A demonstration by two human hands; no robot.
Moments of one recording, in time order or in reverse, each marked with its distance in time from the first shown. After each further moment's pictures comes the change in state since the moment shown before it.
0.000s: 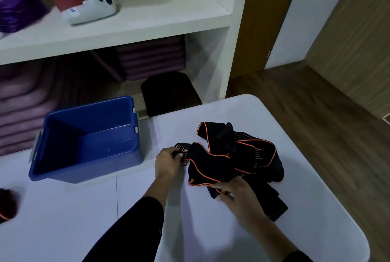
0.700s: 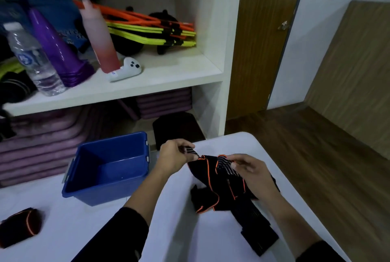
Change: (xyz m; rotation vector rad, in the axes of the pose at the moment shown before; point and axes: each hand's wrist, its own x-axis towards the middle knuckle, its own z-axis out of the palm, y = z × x) left_hand -0.060 0.145 -0.116 -0.122 -0.089 0.244; right_hand 0.031 -0.075 -0.139 0.708 0.134 -0.003
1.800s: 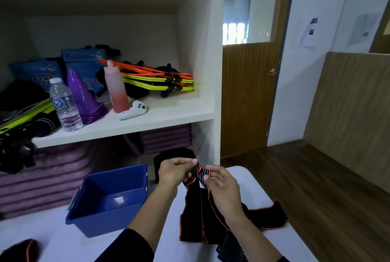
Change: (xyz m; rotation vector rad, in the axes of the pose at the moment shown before) left_hand -0.041 0.071 0.003 -0.530 0.199 -0.119; right_hand -0.025 -0.063 0.042 0.149 0.150 -0.108
